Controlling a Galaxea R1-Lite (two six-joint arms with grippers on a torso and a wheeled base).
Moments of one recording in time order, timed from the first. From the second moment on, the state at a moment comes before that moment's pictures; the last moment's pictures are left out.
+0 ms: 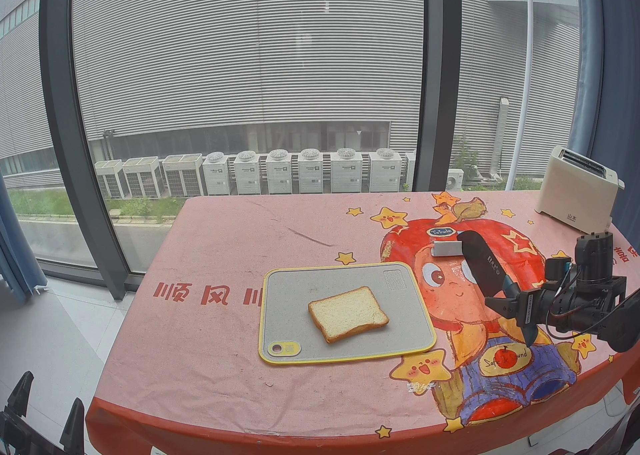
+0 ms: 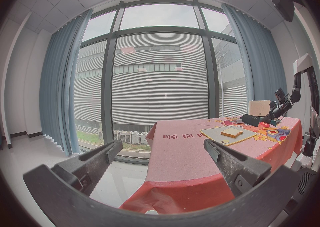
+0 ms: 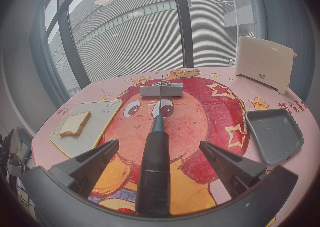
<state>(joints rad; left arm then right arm) 0.00 0.02 -0.02 0.00 0.00 0.00 0.15 1.70 -0.38 -0.69 0.11 0.12</state>
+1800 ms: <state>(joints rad) 0.00 0.02 -0.02 0.00 0.00 0.00 0.25 1.60 -0.35 -0.83 0.11 0.13</state>
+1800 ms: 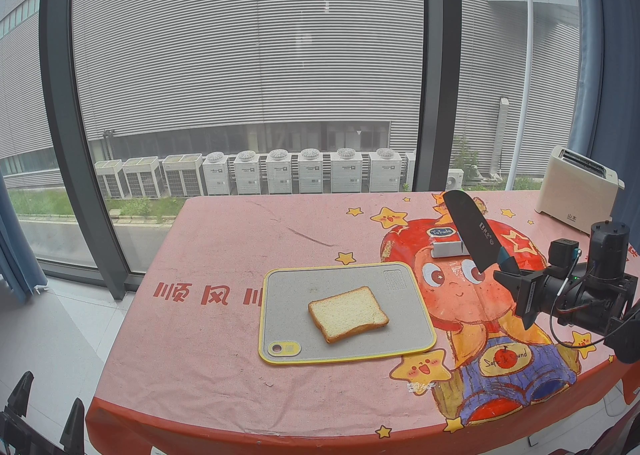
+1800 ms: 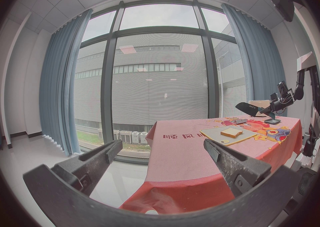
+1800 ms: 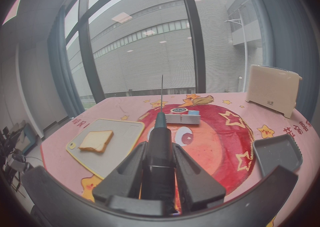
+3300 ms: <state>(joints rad) 0.00 0.02 -0.02 0.00 0.00 0.00 0.60 1.52 -0.33 -0.82 0.10 0.12</state>
